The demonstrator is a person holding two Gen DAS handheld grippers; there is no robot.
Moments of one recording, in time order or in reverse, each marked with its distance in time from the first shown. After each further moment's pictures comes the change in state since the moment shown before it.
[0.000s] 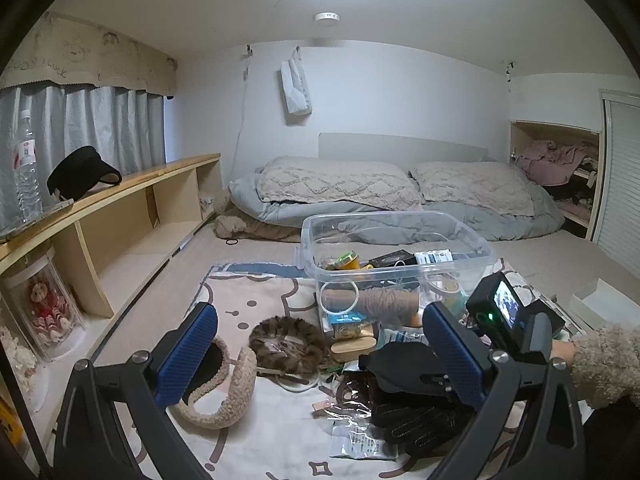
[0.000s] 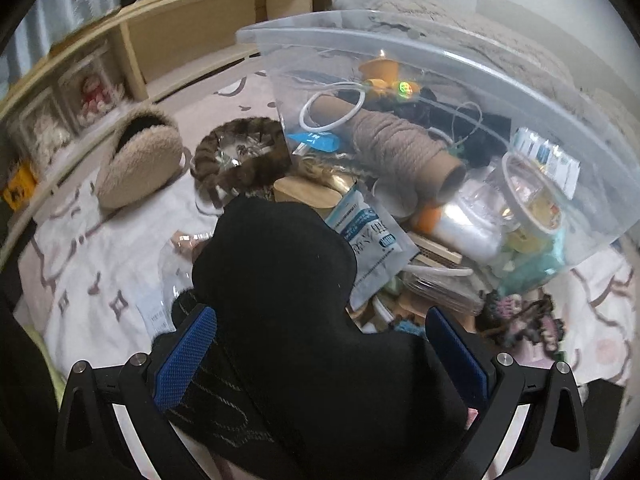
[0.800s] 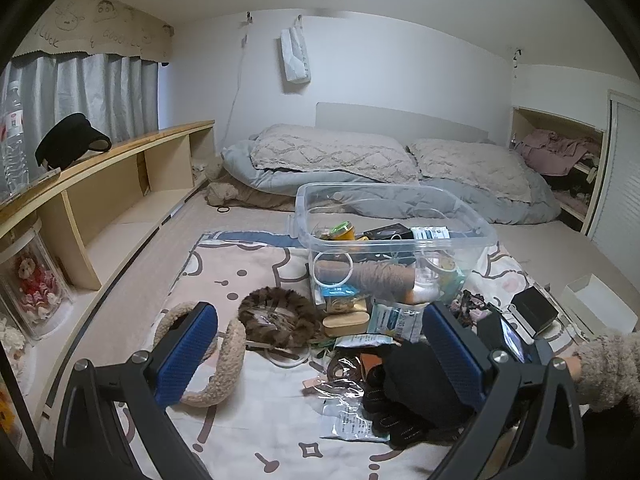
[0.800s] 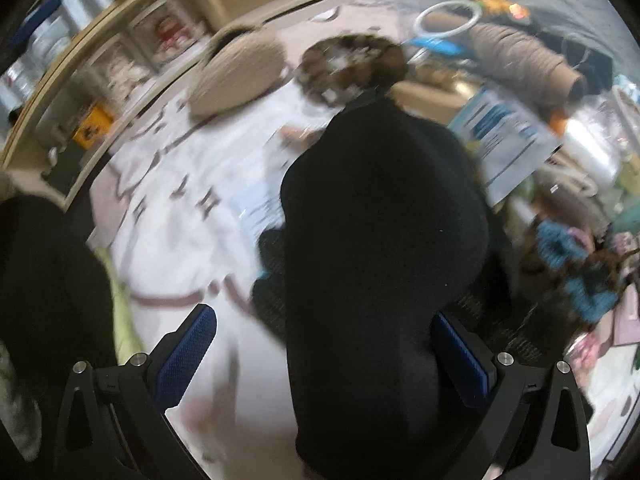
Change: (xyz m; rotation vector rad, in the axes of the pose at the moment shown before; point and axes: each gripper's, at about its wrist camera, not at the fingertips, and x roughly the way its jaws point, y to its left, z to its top) left arm 0.016 0.003 -0.003 -0.033 0.106 -0.020; right arm 0.009 0.044 -0.065 -0.140 0.242 0.313
